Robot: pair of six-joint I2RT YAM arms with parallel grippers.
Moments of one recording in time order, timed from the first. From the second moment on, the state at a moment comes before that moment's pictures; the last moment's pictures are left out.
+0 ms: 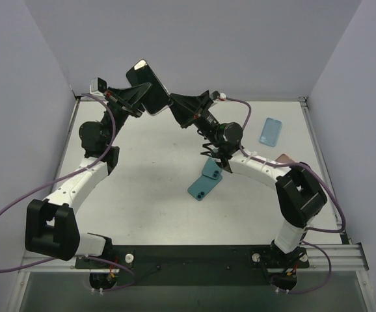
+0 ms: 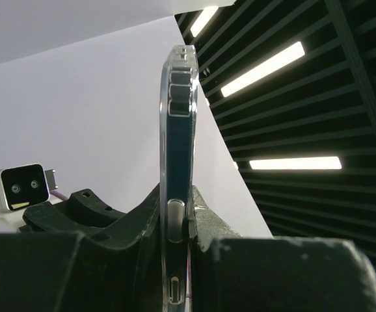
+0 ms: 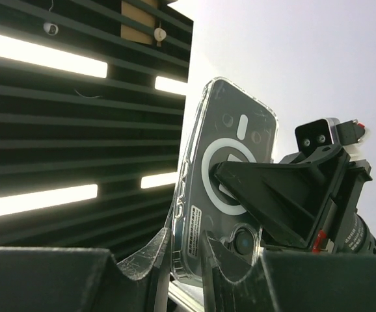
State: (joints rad) left arm -0.26 1.36 0.98 1.08 0.37 -1.88; right arm 0.70 1.75 1.15 1.29 -0.24 1.98
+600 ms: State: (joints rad) left arm -0.26 1.33 0.98 1.08 0.34 -1.89; right arm 0.70 1.54 1.32 0.56 -0.29 1.40
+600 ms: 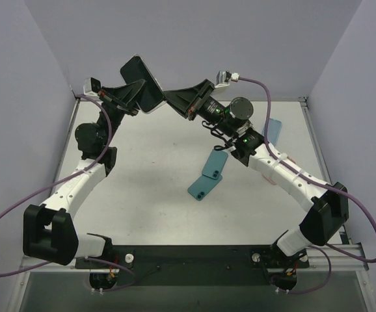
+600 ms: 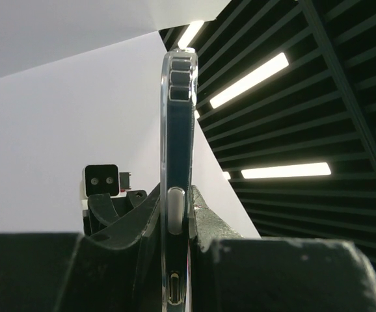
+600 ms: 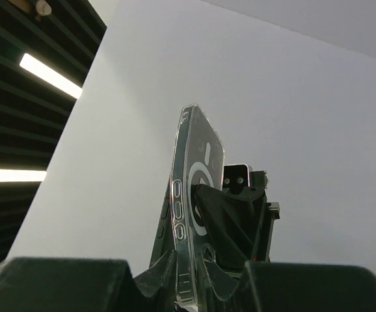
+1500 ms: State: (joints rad) left arm -0.25 1.30 0.97 1.02 0.40 -1.83; right arm 0.69 1.69 1.71 0.04 -0.52 1.08
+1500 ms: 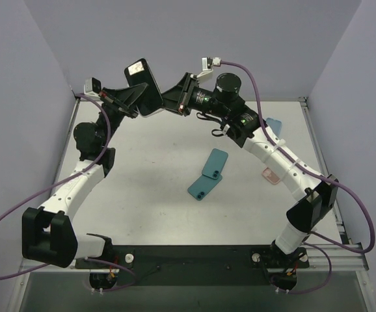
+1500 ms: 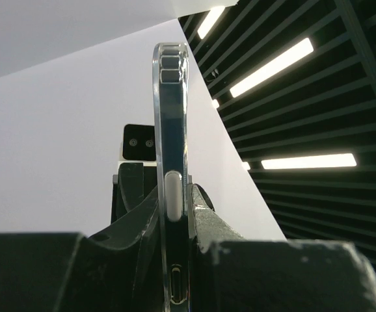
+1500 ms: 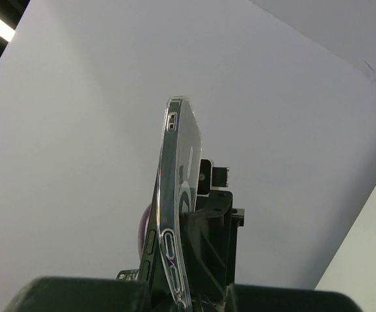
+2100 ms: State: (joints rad) left arm -0.31 1.42 0.89 0.97 0.58 -1.76; right arm 0.58 1.52 1.29 0.08 -0.53 1.10
